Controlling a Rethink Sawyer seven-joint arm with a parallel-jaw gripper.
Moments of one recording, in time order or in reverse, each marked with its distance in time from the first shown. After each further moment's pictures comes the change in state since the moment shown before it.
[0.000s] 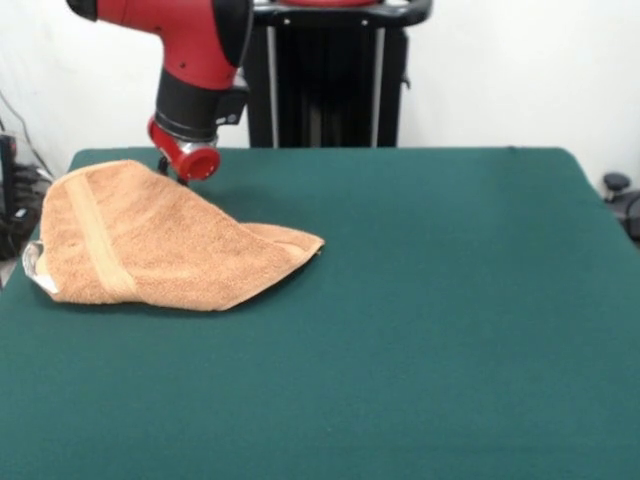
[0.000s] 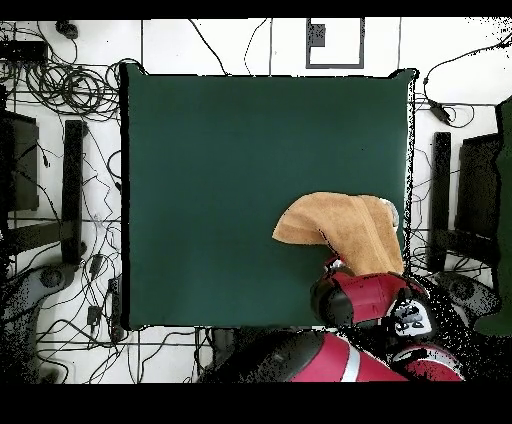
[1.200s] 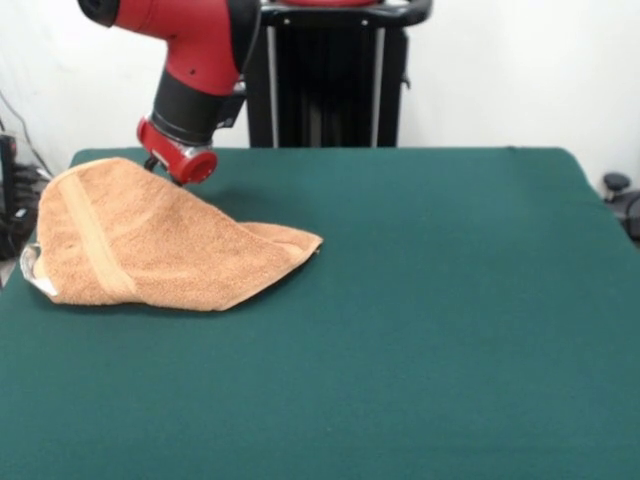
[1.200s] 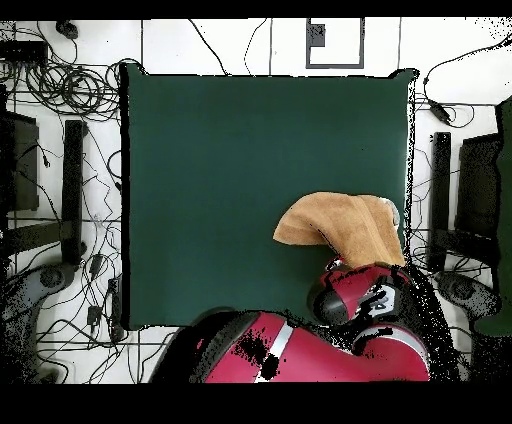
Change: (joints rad) arm 0.120 0.076 -0.106 -0.074 -0.091 -0.032 0.000
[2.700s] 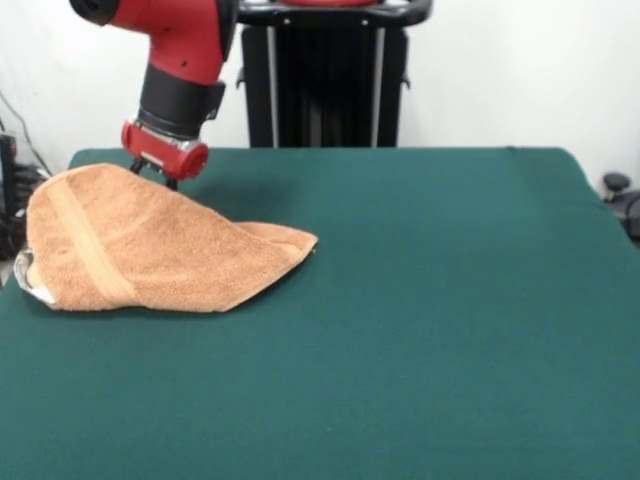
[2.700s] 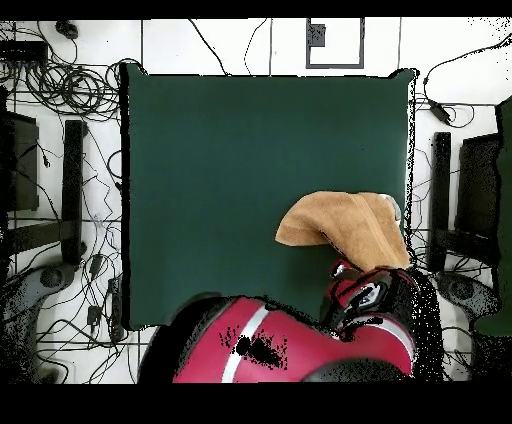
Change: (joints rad) arm 0.041 0.083 -0.107 -0.041 -0.167 -0.259 0.000
